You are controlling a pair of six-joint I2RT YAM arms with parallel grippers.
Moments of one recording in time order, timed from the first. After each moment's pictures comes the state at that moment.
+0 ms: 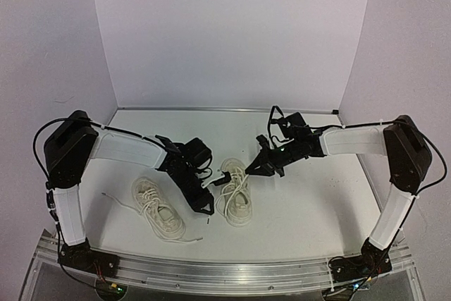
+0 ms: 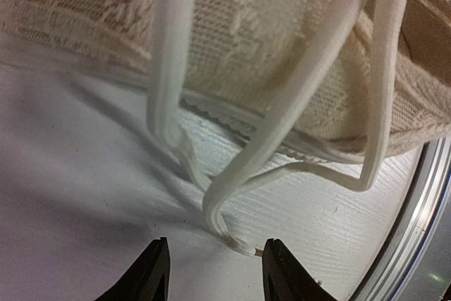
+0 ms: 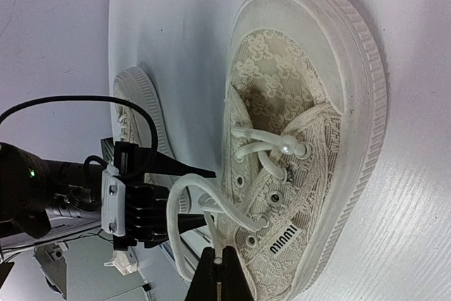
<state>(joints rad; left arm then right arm) -0.91 1.92 1.22 -0.54 0.38 0.11 0.60 1.80 1.13 -0.22 -0.69 0.75</state>
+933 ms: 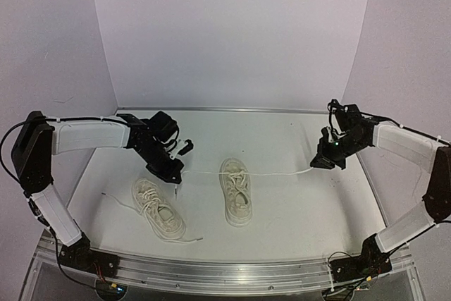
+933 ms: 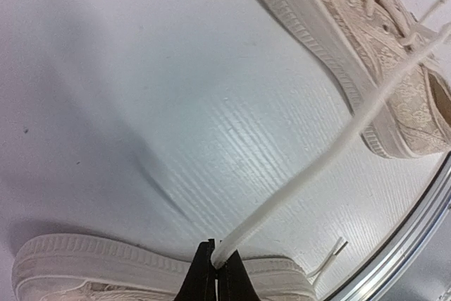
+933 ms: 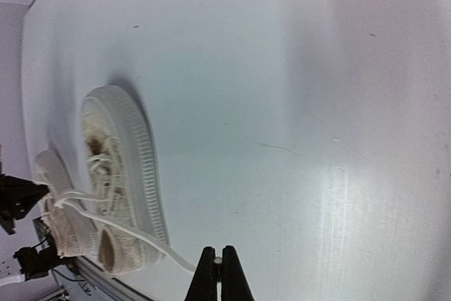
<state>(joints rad) -0.71 1.68 1.18 -0.71 0.22 -0.11 0.24 1.43 1.03 -0.70 -0.33 0.49</state>
